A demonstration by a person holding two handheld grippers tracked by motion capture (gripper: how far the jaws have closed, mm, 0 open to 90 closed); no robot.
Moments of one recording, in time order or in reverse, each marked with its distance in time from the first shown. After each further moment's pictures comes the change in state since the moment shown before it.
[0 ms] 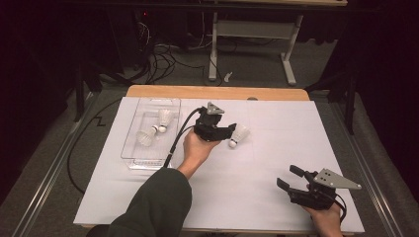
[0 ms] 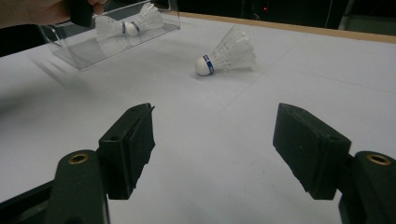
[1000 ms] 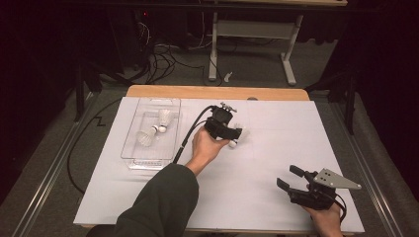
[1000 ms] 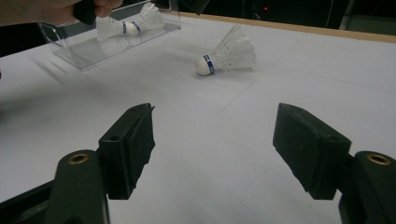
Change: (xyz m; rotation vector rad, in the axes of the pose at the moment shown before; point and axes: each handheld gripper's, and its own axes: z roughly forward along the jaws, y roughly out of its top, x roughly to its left) left arm -0.012 0.017 0.027 0.230 -0.020 -0.019; right arm 0.000 0.000 0.000 0.000 0.003 0.000
